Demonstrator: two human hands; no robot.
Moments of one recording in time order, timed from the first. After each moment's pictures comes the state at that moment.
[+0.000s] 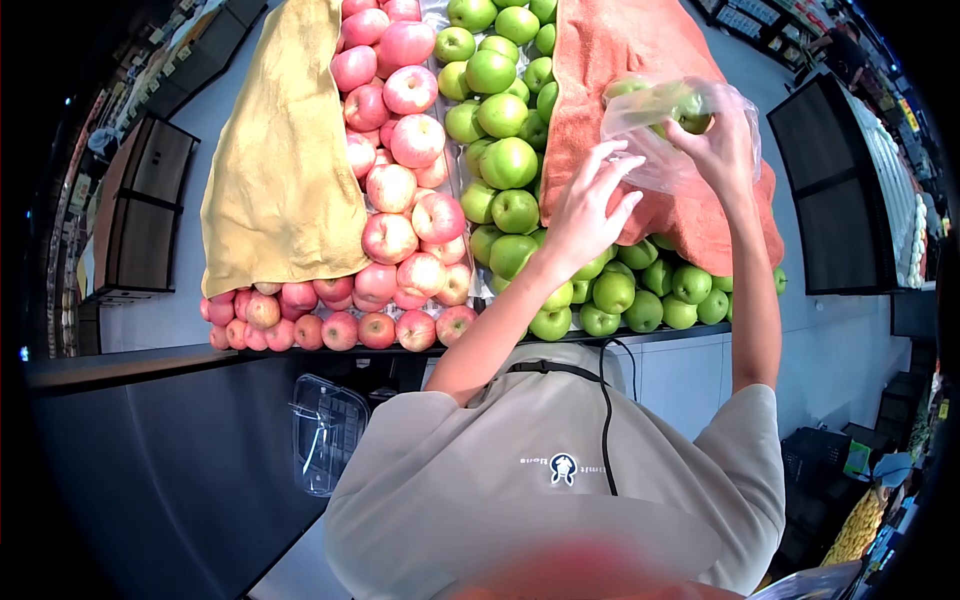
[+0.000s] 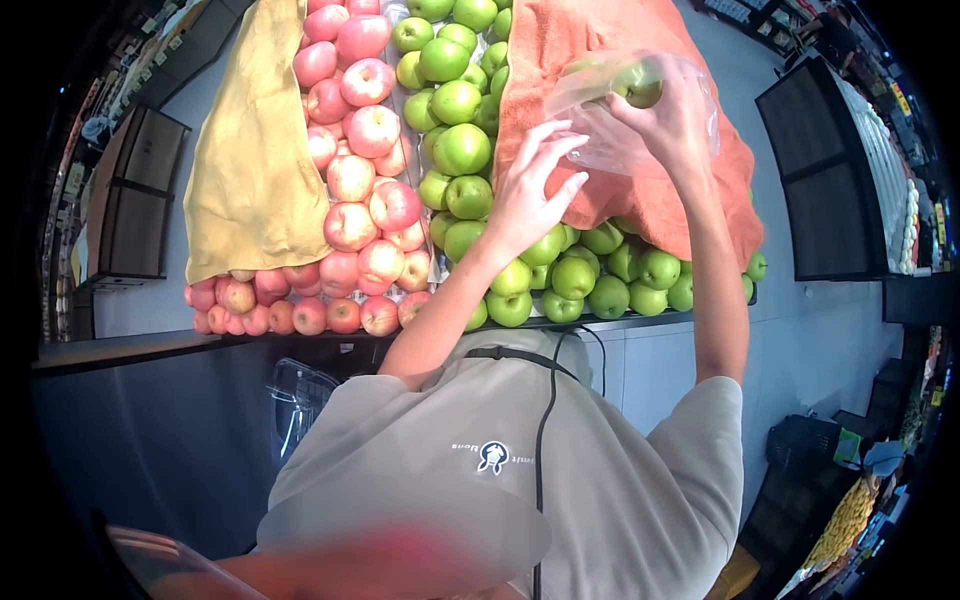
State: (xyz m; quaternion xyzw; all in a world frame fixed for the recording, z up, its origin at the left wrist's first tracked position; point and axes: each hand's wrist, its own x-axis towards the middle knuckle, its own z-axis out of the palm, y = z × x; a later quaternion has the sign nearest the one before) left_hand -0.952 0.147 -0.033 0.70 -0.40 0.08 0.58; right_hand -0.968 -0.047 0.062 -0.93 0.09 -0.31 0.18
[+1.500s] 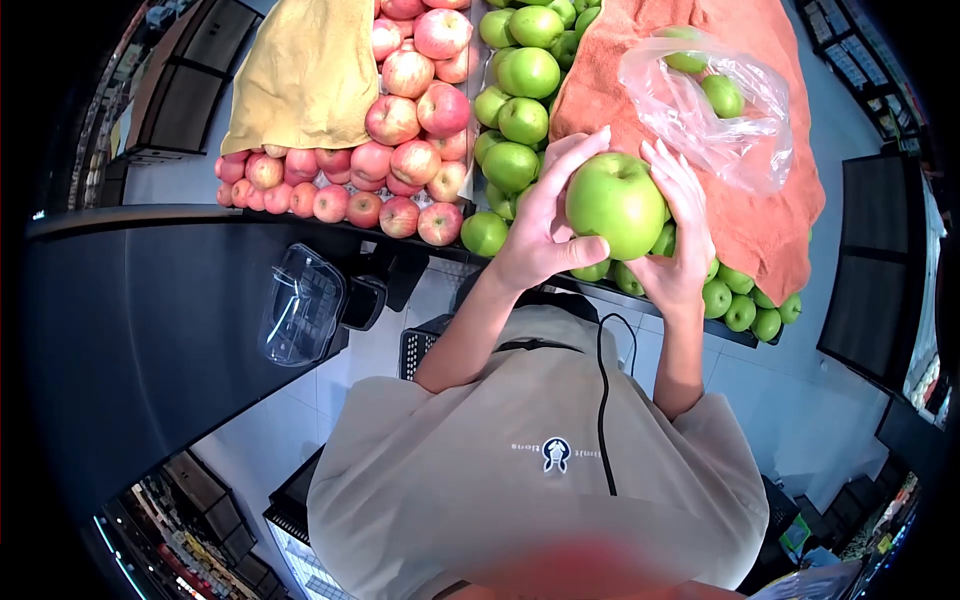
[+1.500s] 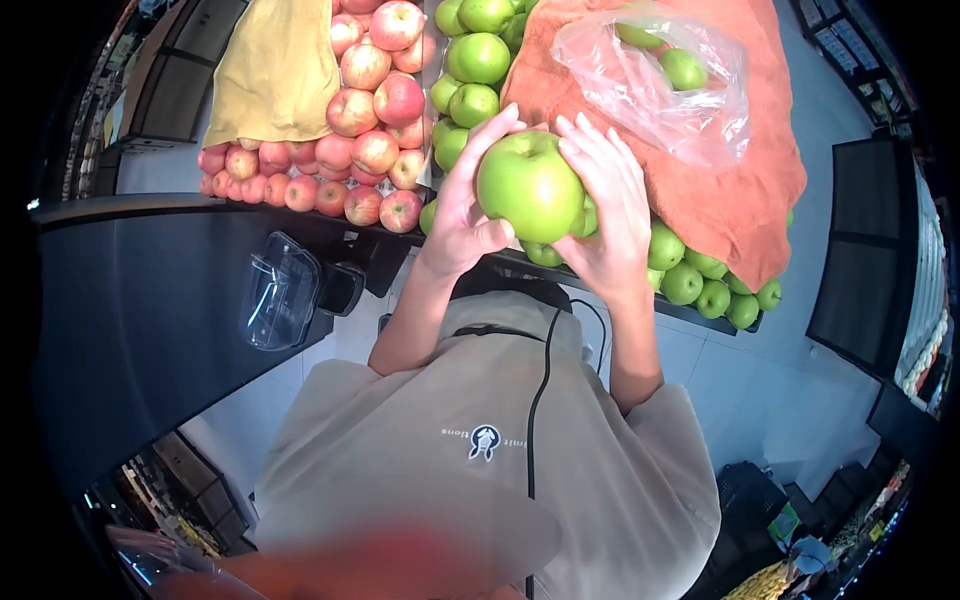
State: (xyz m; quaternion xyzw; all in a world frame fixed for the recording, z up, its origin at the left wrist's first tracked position) left_hand -1.054 0.185 -0.021 0.43 -0.25 -0.11 0.86; right_hand -1.084 0.018 0.004 -0.84 -0.23 -0.31 0.39
